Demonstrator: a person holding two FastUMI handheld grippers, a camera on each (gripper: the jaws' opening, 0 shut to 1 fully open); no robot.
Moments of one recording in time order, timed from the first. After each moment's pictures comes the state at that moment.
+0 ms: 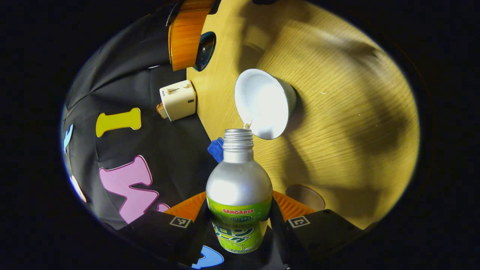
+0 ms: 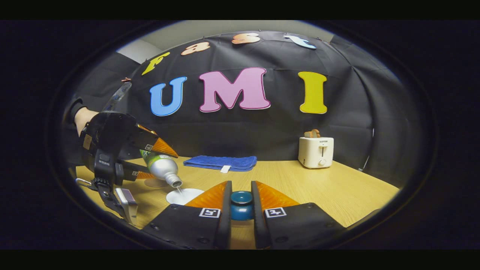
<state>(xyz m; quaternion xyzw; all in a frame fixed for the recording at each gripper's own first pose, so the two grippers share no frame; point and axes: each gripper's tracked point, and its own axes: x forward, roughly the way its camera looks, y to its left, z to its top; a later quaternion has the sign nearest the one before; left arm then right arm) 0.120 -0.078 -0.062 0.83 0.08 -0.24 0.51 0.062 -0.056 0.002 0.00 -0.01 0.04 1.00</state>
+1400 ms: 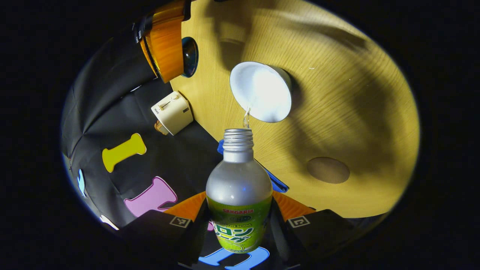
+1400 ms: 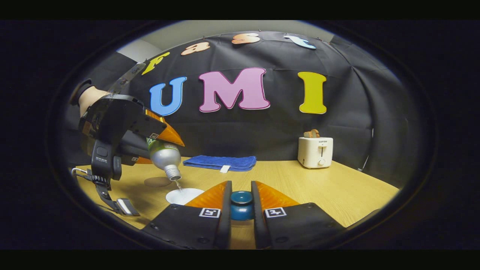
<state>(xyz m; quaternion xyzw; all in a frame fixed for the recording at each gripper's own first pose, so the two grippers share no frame) 0.108 -0.072 -0.065 0.90 0.04 -0.20 0.38 0.061 -0.057 0.002 0.00 -0.02 0.04 1.00</state>
